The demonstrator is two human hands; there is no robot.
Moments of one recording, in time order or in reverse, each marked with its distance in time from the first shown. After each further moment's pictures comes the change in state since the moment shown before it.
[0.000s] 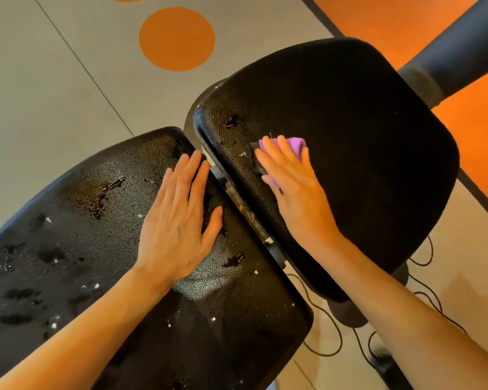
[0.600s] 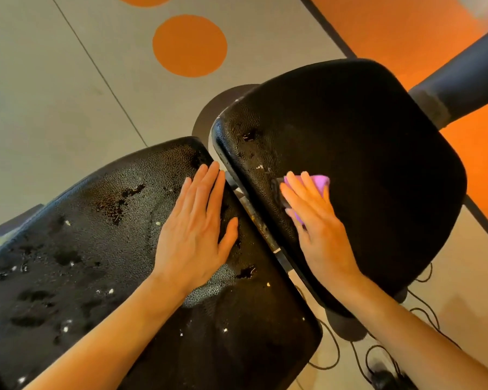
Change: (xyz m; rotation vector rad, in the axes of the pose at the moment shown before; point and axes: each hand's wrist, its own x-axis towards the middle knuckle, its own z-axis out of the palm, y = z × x) left_hand 0.000 -0.001 0.001 -0.010 -0.010 -0.012; right_hand -0.026 -0.009 -0.008 0.133 -0.025 0.037
